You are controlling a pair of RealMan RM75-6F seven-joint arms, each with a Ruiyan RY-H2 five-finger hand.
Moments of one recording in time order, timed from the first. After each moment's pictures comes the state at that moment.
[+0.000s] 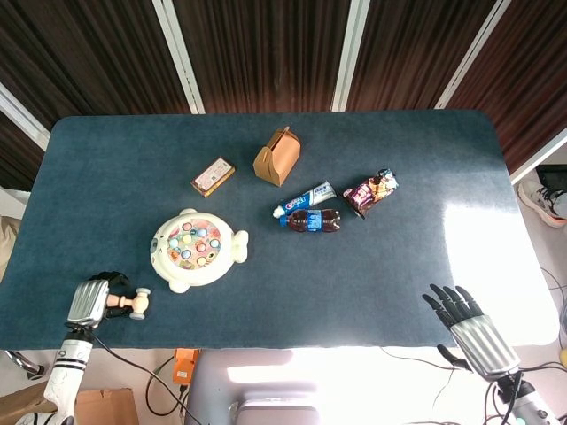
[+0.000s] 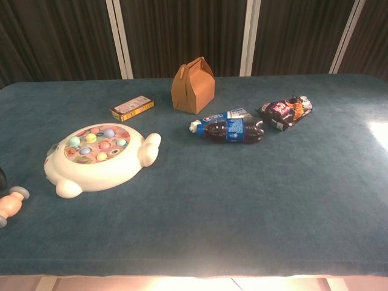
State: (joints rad) left arm -0.30 -1.69 -0.06 -0.83 1.42 1.18 -0.34; right arm 0.12 -1.05 -0.13 -1.68 -1.74 1.35 -0.13
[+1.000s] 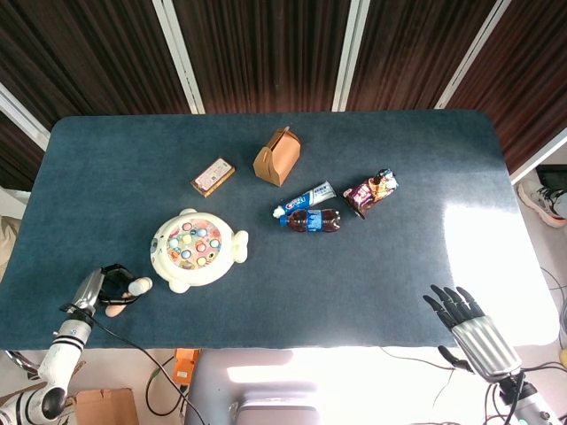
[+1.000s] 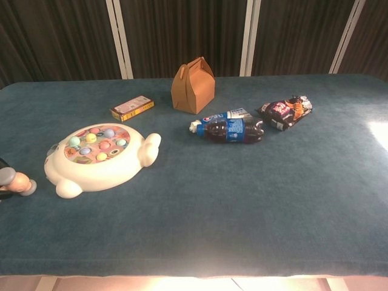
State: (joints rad) left arm -0.38 -1.44 -0.19 -1.24 1.10 0.78 -0.47; right arm 0.12 -1.04 -0.14 -1.68 -1.75 1.35 -0.11
